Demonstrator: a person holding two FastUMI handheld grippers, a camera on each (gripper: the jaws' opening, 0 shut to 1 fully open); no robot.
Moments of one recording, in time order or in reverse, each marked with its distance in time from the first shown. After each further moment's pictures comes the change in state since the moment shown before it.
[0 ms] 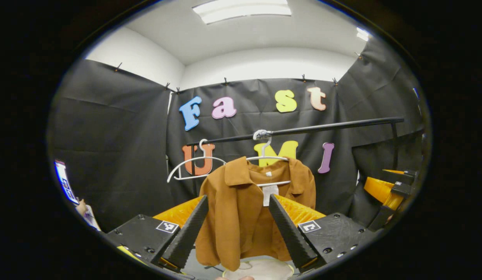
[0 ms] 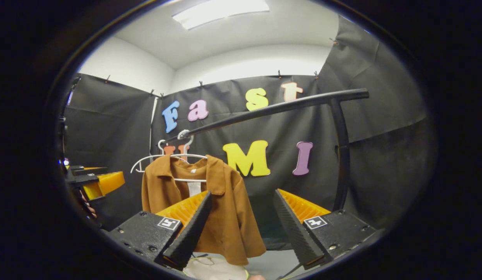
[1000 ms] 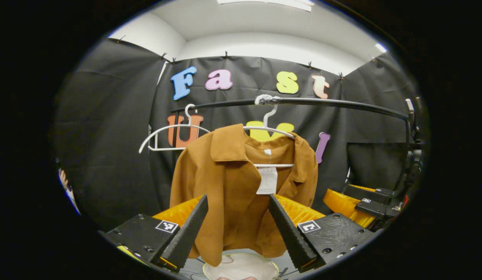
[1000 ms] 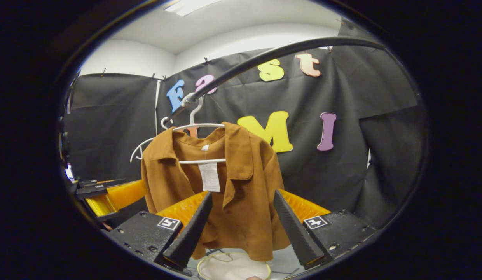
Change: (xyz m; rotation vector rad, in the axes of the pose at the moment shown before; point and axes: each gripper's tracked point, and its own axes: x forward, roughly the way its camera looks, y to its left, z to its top) left arm 0.095 -0.010 -0.067 -0.155 0.165 -0.136; right arm 0.113 0.071 -0.069 0.071 0.173 0.071
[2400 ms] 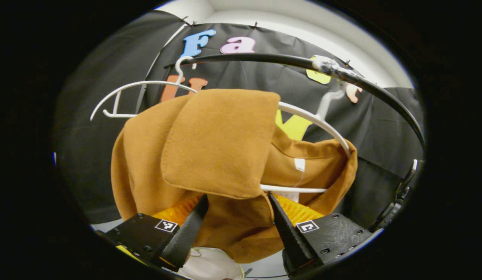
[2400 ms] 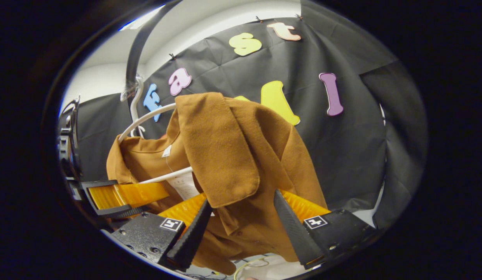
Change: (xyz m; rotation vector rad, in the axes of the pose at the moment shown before) left arm 0.133 0.015 -0.010 -0.227 0.174 0.071; right arm 0.134 0.006 -0.022 0.277 0.109 0.021
